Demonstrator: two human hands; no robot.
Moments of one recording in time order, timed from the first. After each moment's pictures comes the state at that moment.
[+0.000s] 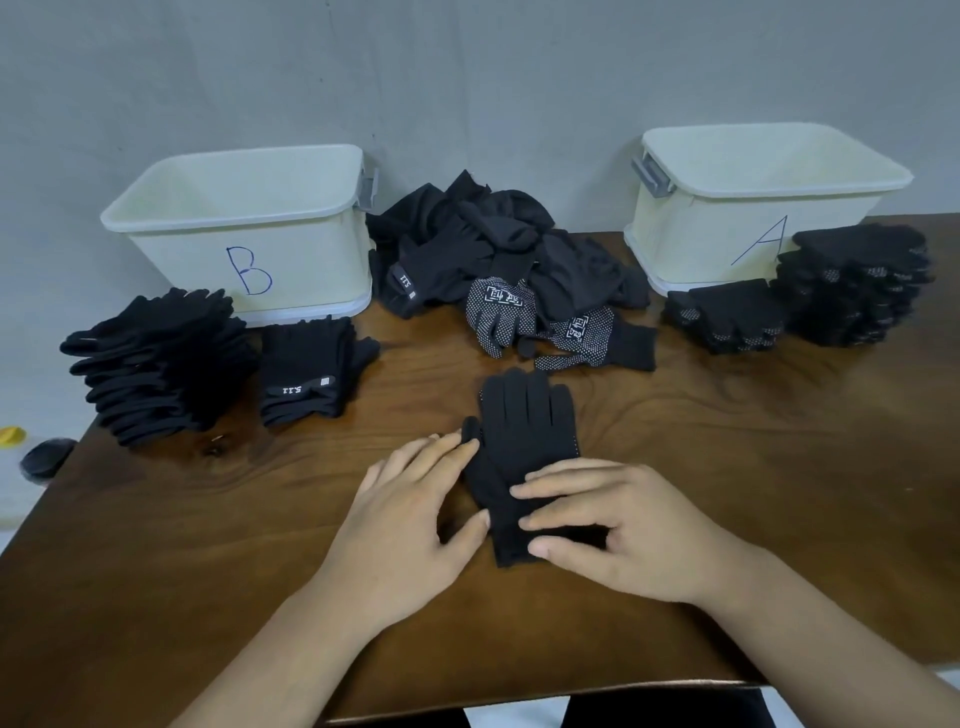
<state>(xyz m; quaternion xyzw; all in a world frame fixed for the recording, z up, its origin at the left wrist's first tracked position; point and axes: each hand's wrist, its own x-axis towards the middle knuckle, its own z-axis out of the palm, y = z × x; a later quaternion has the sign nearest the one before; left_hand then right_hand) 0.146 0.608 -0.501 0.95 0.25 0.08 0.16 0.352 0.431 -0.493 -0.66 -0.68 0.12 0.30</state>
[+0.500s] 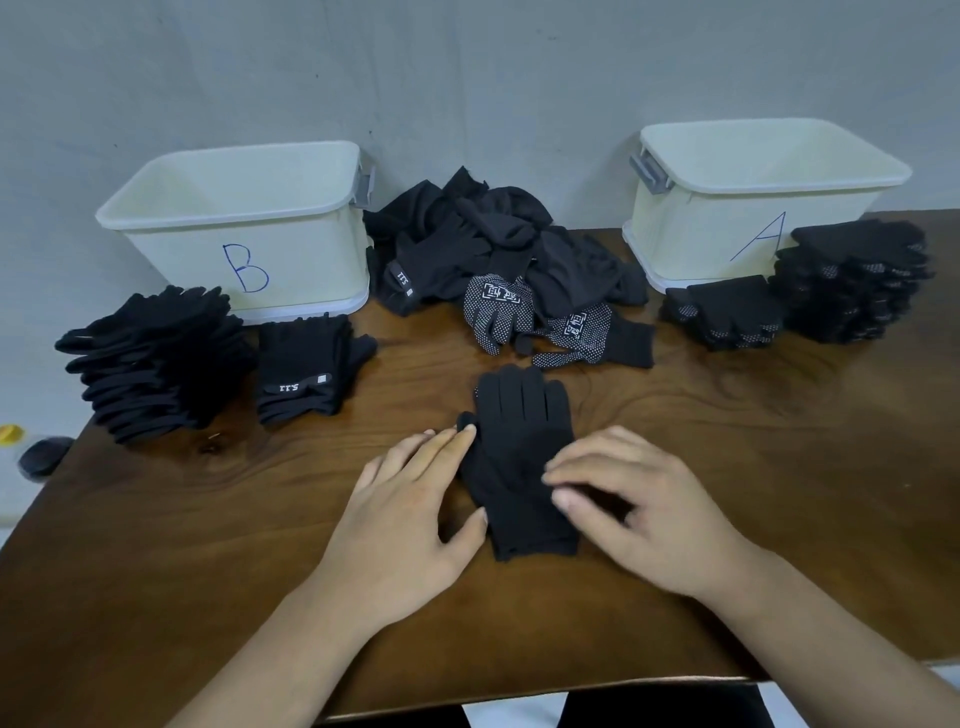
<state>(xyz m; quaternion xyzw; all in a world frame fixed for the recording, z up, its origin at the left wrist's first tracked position) 0.149 0.606 -0.499 0.96 0.24 0.07 0.12 0.357 0.425 -0.494 -0.69 -0.62 0.02 0.37</state>
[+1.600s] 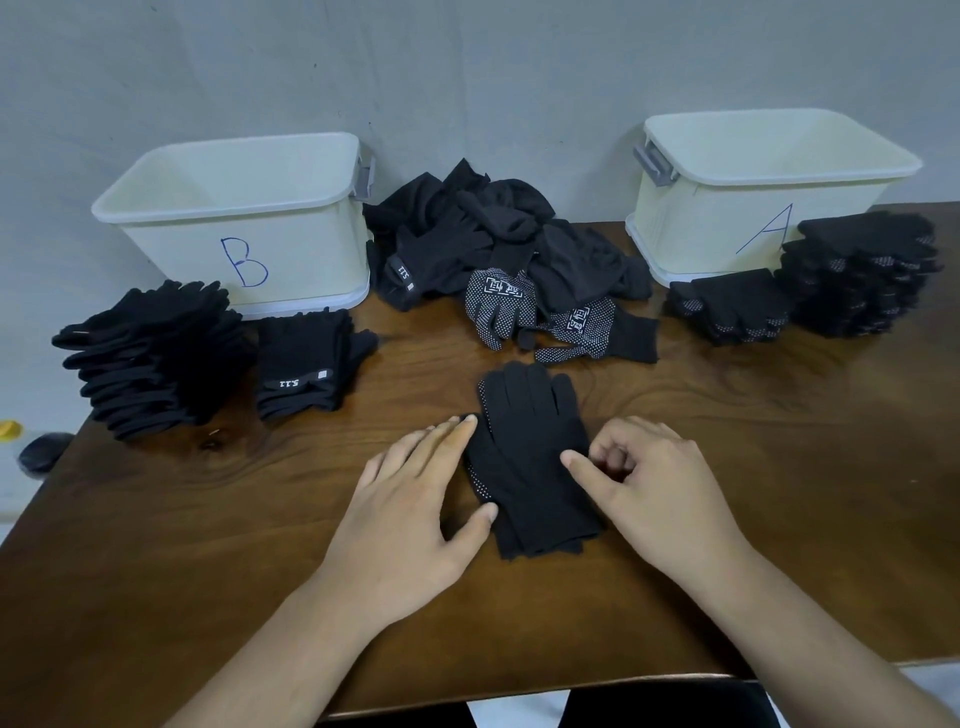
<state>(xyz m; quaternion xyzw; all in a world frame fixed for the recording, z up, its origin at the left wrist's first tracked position) 0.149 0.606 -0.503 0.95 0.24 0.10 0.15 0.351 0.433 -0.496 -0.85 -0.41 0.03 0.33</state>
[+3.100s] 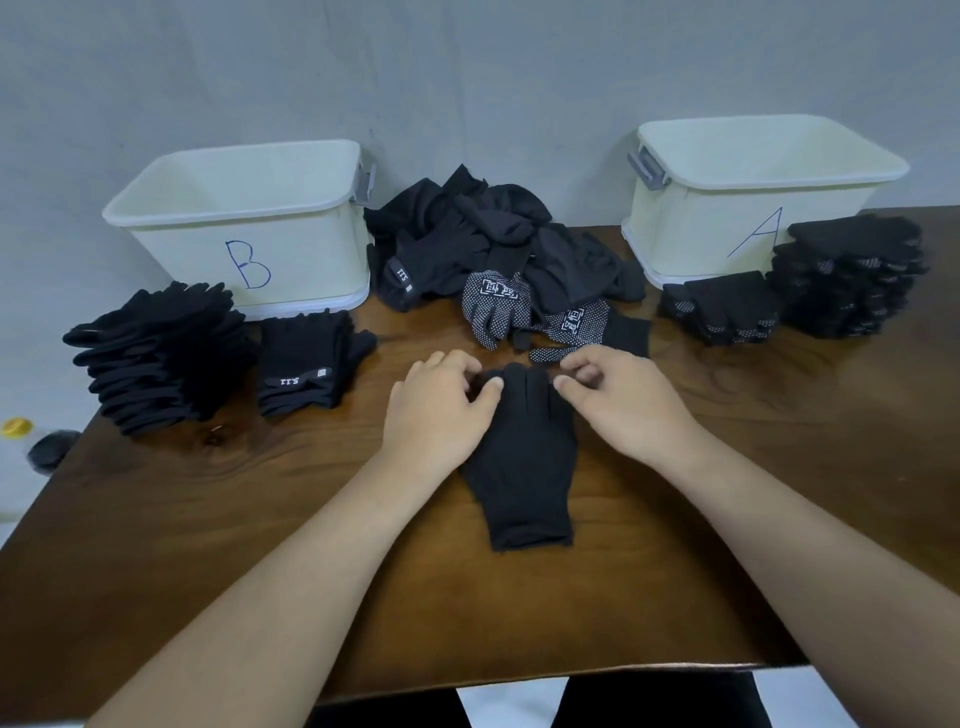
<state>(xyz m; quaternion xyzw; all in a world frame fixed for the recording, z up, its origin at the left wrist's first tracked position) 0.247 0.643 -0.490 0.89 0.37 0.16 0.22 0.412 0.493 -0.482 -0.85 -0.40 0.11 0.32</state>
